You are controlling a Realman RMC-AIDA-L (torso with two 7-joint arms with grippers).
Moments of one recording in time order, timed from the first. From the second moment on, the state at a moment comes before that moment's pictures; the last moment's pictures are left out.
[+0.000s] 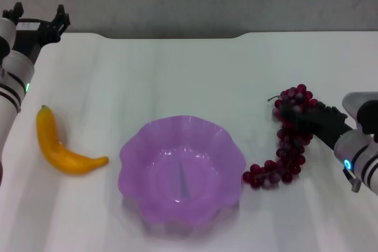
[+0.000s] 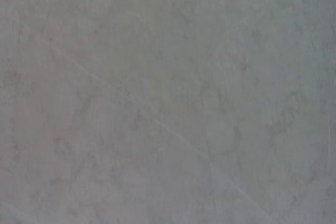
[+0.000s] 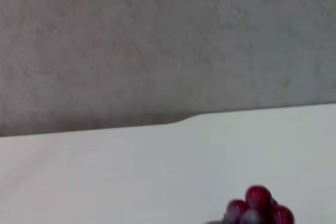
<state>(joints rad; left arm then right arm) -0.76 -2.04 -1.56 -0.19 2.65 0.73 0.02 0.61 2.02 -2.37 -0.34 1.03 -0.47 0.17</state>
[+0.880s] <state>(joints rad) -0.76 -2.04 -1.56 -0.19 2.64 0.72 0.01 0.57 2.02 -2.49 -0.35 1.03 -0.44 0.17</state>
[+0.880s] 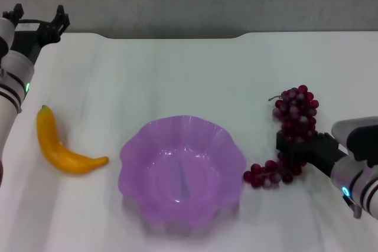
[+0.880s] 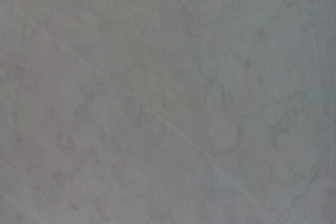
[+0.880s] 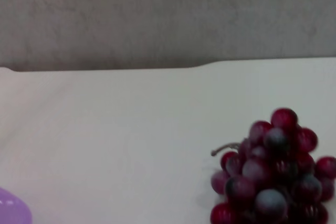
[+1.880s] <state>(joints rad) -0.76 -2.04 -1.56 -0.19 2.65 0.72 0.00 0.55 2.02 -2.49 -0.33 1.02 -0.43 0.16</state>
